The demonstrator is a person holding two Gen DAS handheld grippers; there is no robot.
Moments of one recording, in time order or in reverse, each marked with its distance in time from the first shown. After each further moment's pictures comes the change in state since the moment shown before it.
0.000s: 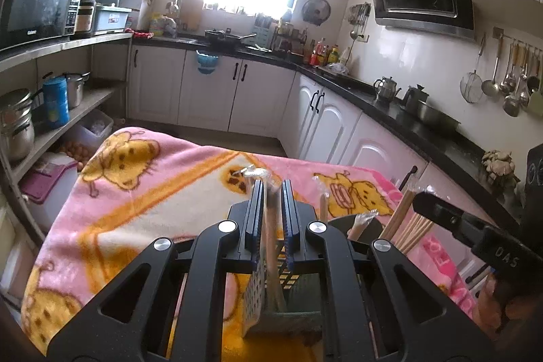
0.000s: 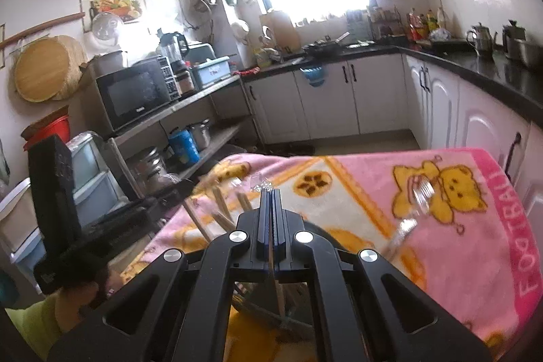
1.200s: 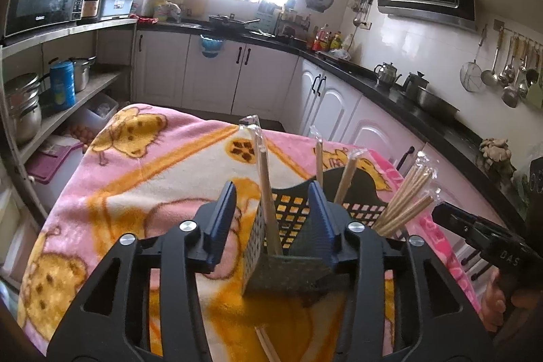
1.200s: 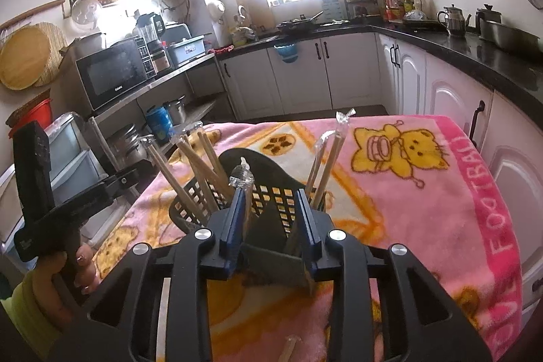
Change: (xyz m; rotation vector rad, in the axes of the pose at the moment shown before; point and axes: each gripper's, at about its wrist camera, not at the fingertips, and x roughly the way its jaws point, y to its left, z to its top) left arm -0.027 -0.003 -0.031 -0.010 0.064 0.010; right arm -0.044 -0.019 -0.037 0.011 0.090 -0.090
